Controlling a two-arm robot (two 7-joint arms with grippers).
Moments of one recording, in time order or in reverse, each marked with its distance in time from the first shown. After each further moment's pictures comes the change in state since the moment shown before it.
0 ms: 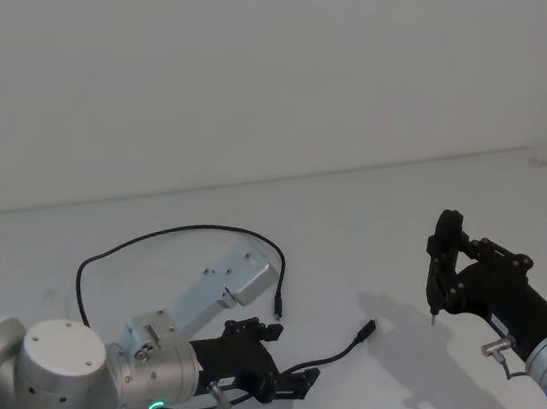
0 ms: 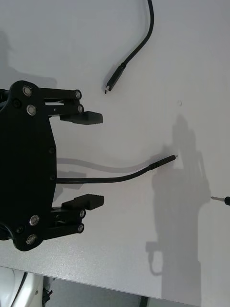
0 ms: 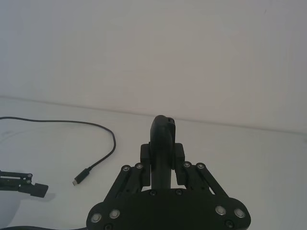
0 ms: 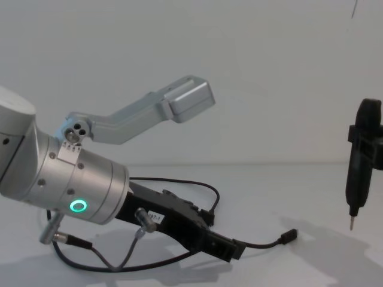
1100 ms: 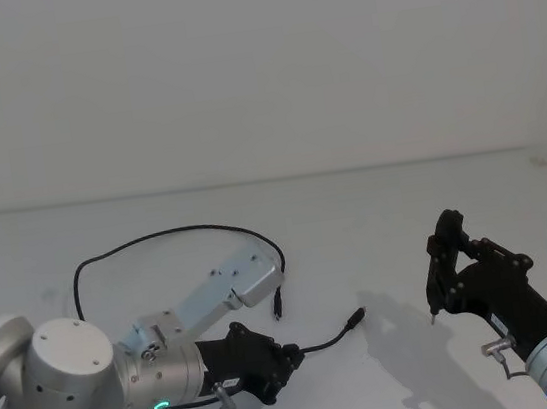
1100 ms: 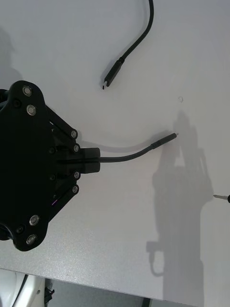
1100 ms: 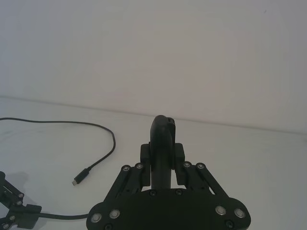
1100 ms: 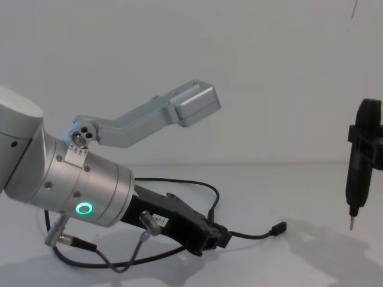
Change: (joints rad) left arm -0.010 -0.012 0.012 0.016 0.009 0.002 -0.005; right arm 0.000 0.000 0.000 0.000 0.000 0.000 0.000
